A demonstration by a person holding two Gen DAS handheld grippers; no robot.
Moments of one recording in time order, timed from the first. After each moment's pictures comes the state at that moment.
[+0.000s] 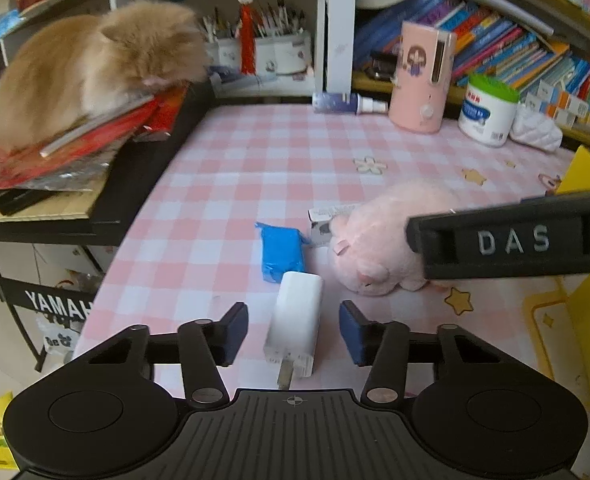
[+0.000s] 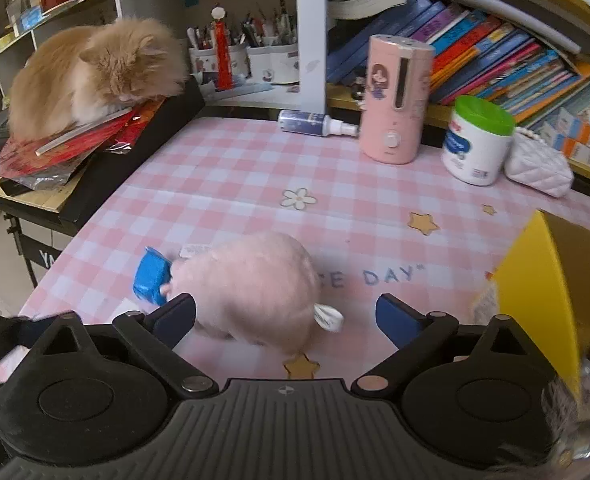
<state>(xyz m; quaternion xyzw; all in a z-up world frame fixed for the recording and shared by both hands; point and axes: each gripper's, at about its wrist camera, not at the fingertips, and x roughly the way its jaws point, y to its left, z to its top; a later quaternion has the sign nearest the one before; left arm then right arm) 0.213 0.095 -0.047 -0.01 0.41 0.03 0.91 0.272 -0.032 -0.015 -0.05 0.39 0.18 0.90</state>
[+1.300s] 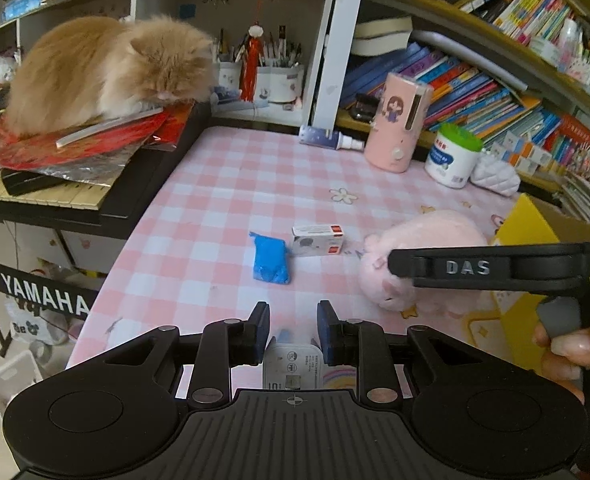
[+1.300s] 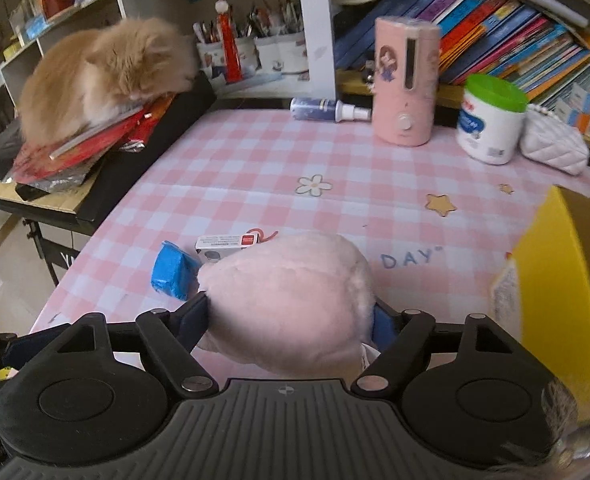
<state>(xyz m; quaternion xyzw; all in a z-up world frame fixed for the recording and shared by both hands) 0.157 0.112 -0.008 -0.08 0.36 0.00 0.93 0.261 -0.039 -0.014 -0.02 0.40 0.20 0.90</state>
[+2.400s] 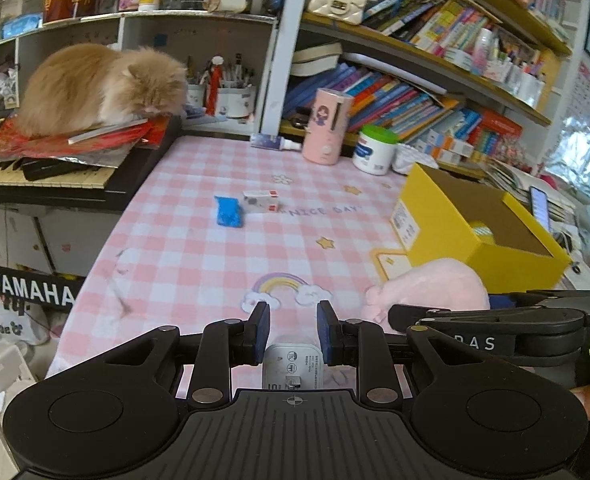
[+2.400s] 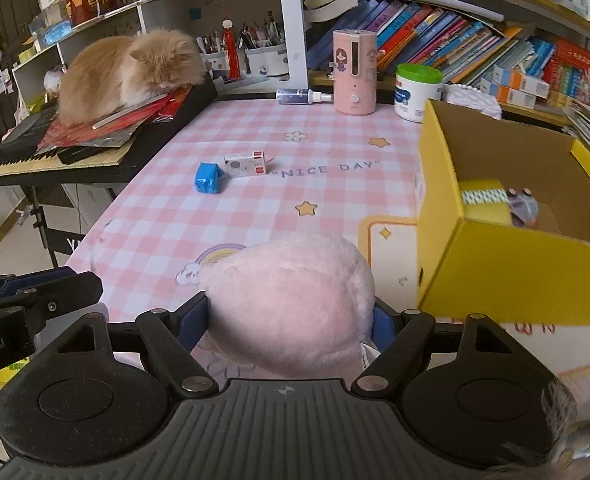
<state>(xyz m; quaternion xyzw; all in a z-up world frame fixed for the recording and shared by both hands) 0.005 0.087 0.019 -0.08 0.32 -0.07 0.94 0.065 -0.091 0.008 -0.01 0.38 0.16 0.91</state>
